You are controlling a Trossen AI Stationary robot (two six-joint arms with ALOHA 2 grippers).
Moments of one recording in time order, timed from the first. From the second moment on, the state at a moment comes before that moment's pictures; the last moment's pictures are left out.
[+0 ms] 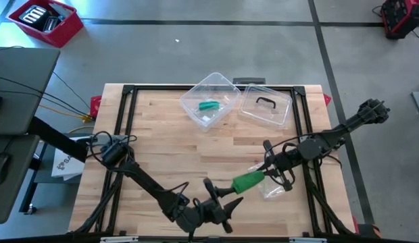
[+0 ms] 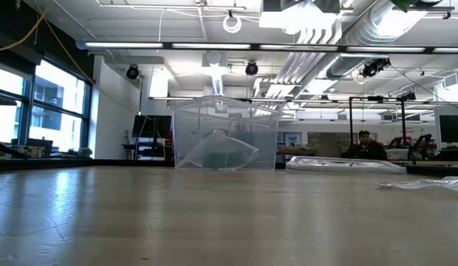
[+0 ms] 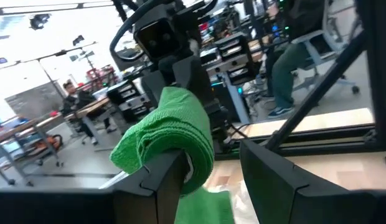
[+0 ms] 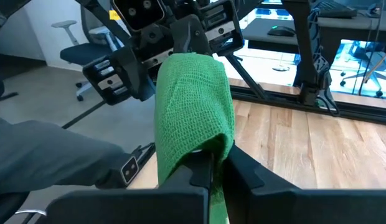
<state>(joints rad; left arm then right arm) -0.63 2.16 1.68 0.57 -1.14 0.45 0.52 0.95 0.65 0.10 0.12 0.03</state>
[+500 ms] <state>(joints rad) -0.62 2.16 1.68 0.55 -1.20 0.48 0.56 0.95 0.65 0.09 0.12 0.02</state>
